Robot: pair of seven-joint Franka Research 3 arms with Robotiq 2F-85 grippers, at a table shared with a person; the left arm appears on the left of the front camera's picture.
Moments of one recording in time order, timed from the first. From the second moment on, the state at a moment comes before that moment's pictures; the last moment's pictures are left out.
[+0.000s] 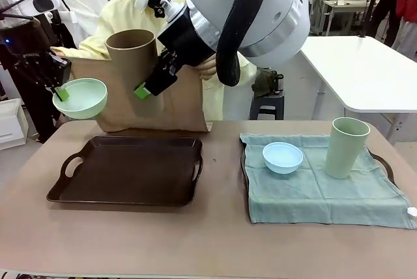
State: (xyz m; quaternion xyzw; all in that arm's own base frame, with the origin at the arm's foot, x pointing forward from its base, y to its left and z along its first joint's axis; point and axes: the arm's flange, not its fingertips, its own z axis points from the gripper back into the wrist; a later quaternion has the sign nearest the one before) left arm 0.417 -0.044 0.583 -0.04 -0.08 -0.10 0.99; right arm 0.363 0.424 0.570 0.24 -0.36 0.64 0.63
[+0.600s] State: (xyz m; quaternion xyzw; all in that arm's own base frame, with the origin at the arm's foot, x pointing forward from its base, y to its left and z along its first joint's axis) left arm 0.417 -0.044 0.583 -0.04 -0.08 -0.10 0.99; right arm 0.363 0.424 0.570 0.24 -0.36 0.64 0.63
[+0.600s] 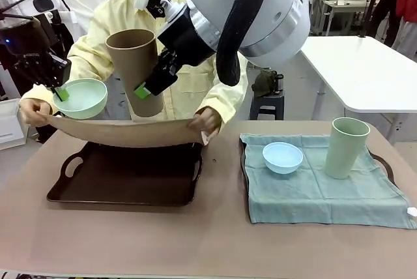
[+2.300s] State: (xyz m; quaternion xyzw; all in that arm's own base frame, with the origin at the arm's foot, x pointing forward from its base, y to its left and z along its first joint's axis) left arm 0.417 -0.044 0.583 -0.04 -0.08 -0.10 0.99; right arm 0.363 0.424 0.570 0.24 -0.36 0.64 0.63
